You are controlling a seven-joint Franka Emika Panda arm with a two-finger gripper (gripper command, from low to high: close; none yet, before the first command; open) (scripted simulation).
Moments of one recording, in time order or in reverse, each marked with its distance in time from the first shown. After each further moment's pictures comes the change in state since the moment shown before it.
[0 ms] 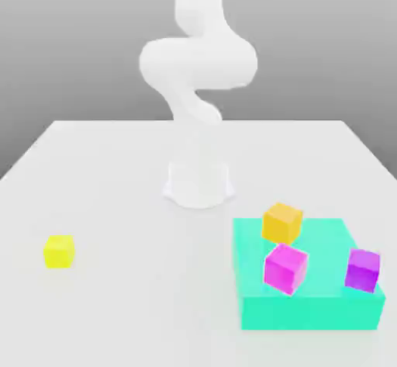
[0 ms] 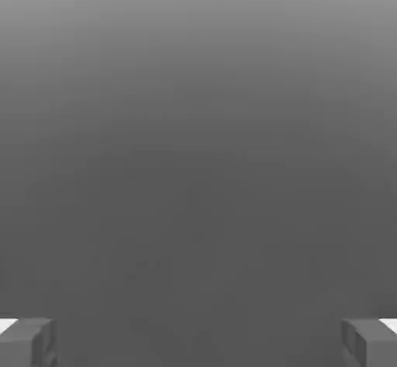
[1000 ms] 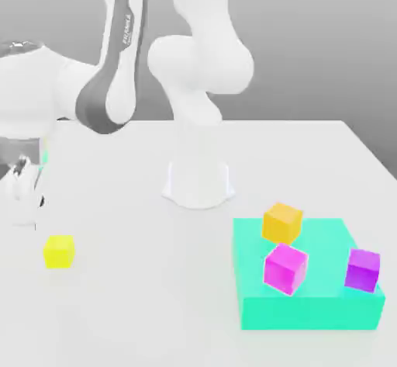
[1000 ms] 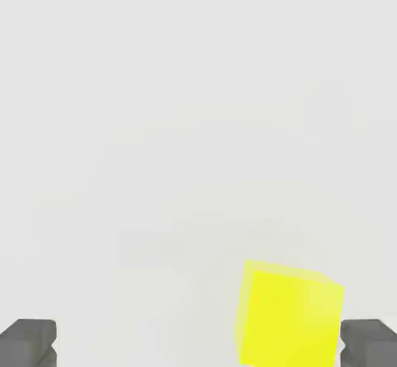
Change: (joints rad) arm -0.610 0.767 -0.162 -0.444 0.011 0.496 0.623
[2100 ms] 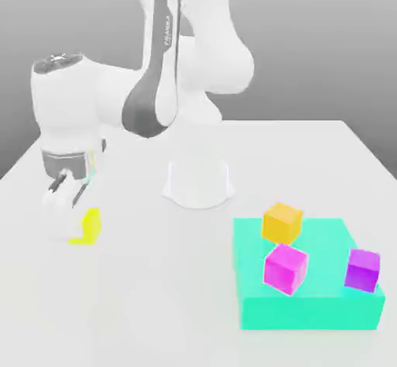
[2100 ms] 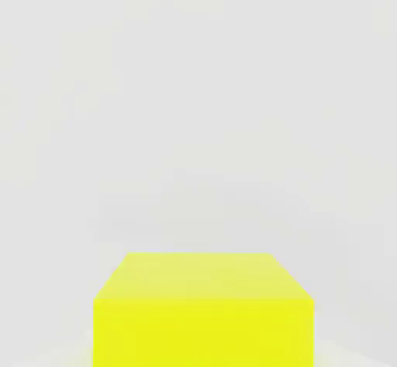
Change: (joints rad) arm 0.133 -0.189 0.245 -0.047 -0.001 -0.167 0.561
